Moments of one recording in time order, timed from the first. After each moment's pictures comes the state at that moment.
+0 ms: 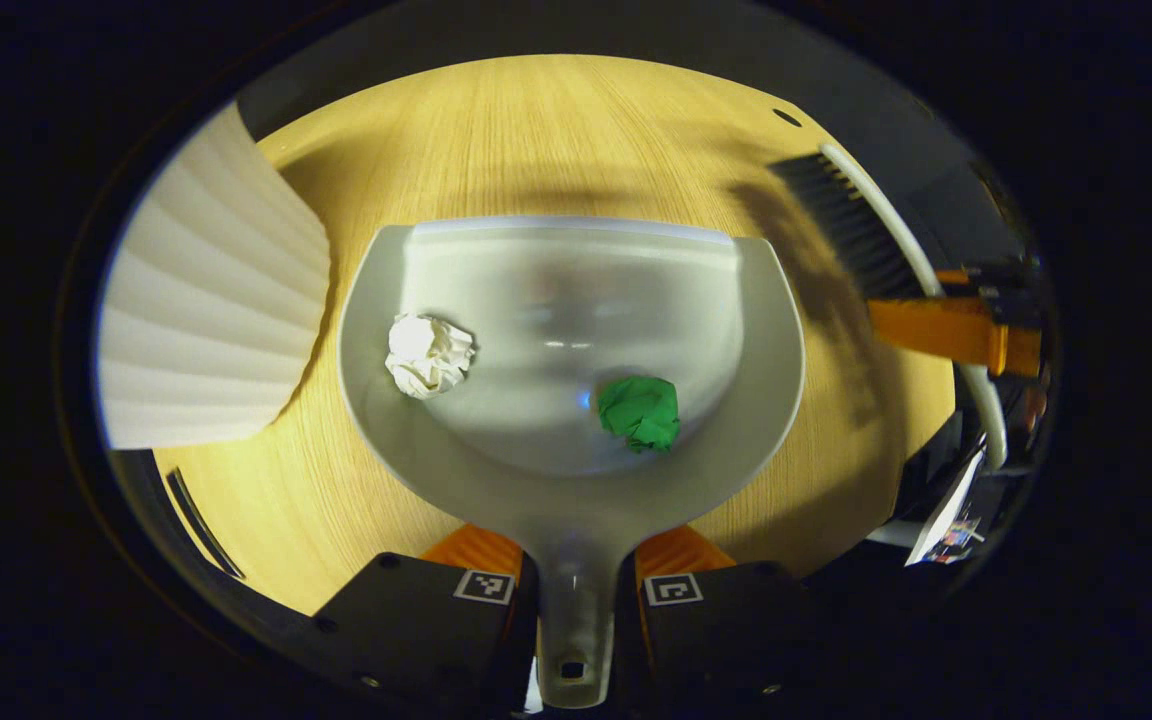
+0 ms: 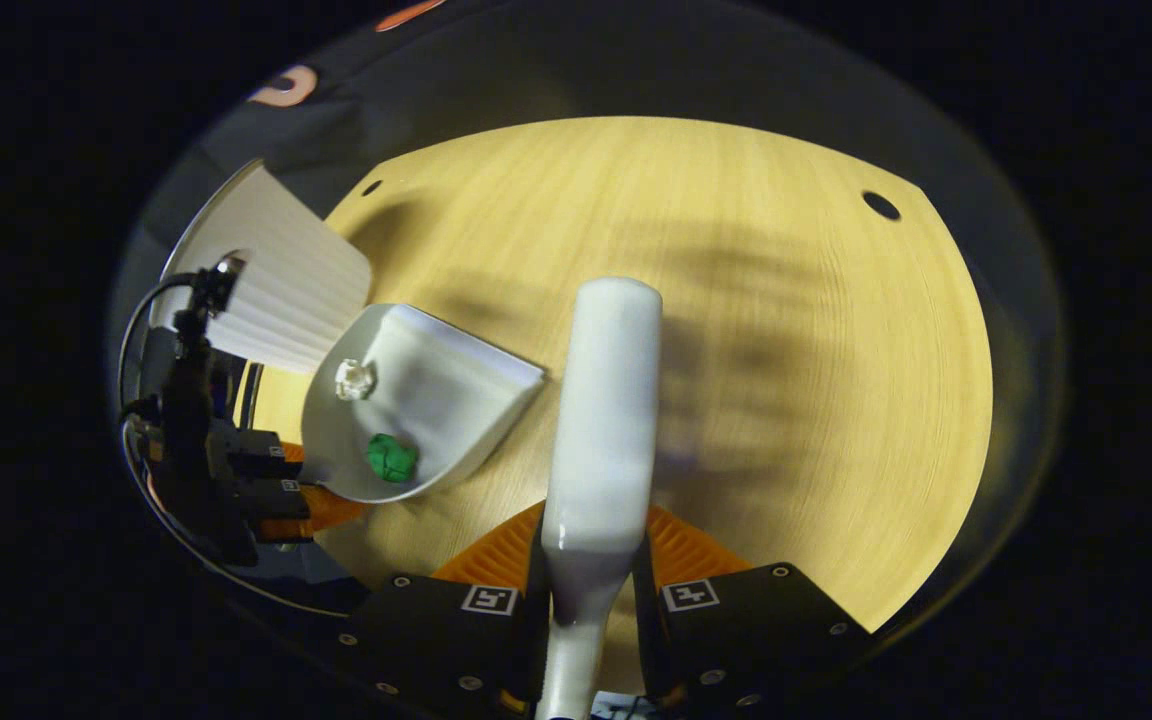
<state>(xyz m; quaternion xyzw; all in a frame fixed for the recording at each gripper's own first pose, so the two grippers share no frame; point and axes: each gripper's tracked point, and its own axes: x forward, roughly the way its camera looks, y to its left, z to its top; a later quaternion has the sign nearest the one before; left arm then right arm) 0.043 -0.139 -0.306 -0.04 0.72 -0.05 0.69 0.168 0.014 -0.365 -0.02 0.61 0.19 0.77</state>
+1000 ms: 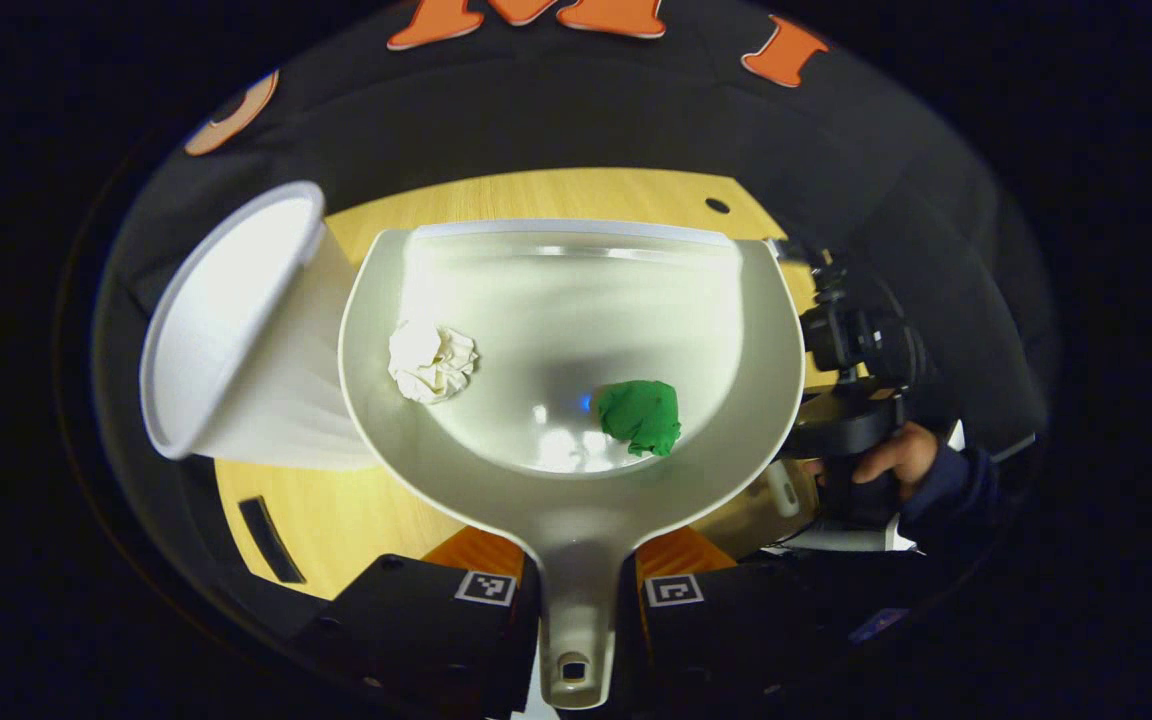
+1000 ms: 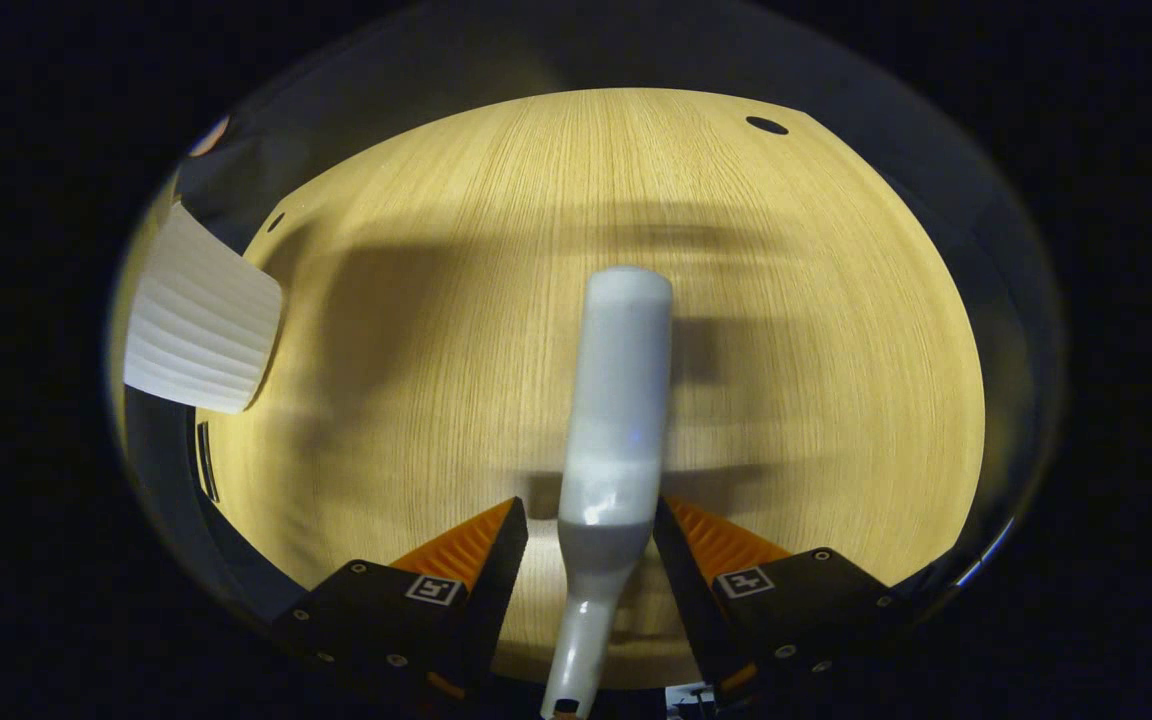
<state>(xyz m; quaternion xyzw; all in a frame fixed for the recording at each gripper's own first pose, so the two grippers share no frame) 0.084 -0.138 -0.164 -0.01 0.61 -0.09 0.79 0.154 -0.008 -0.494 0.02 0.61 0.08 0.79</state>
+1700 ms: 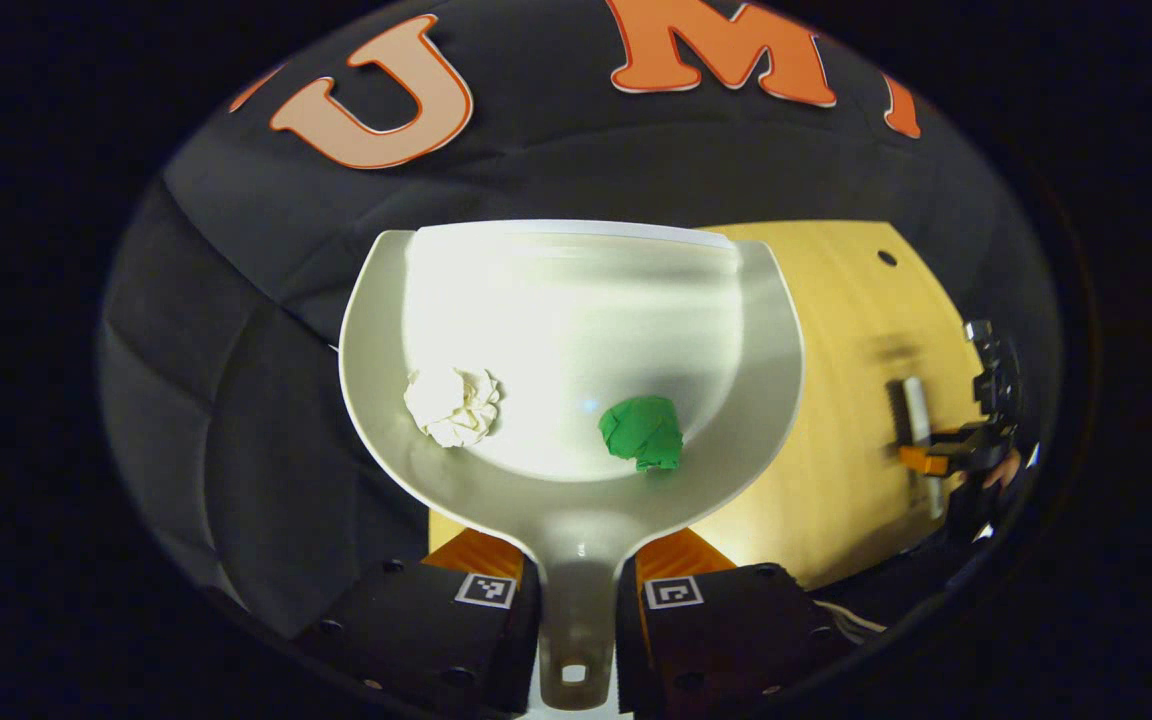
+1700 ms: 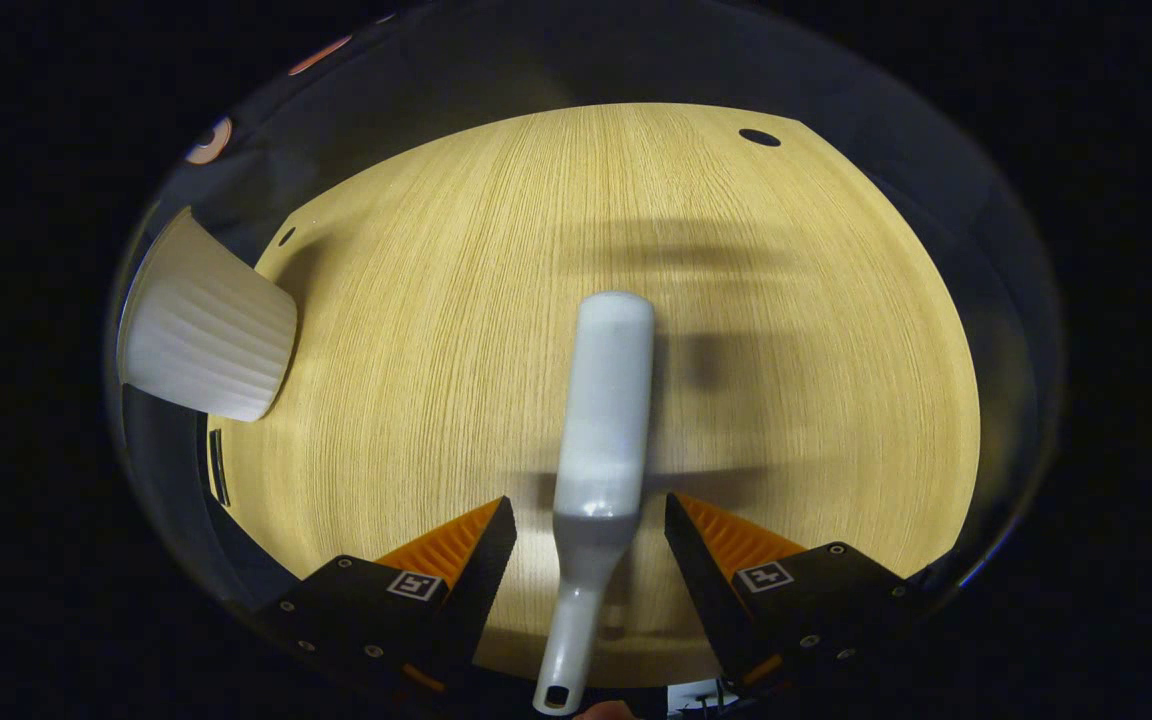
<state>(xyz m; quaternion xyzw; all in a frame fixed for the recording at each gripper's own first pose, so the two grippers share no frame) 0.117 -0.017 -0.163 0.15 0.61 0.10 0.77 0.160 -0.017 -0.480 0.03 0.60 0.08 0.80</state>
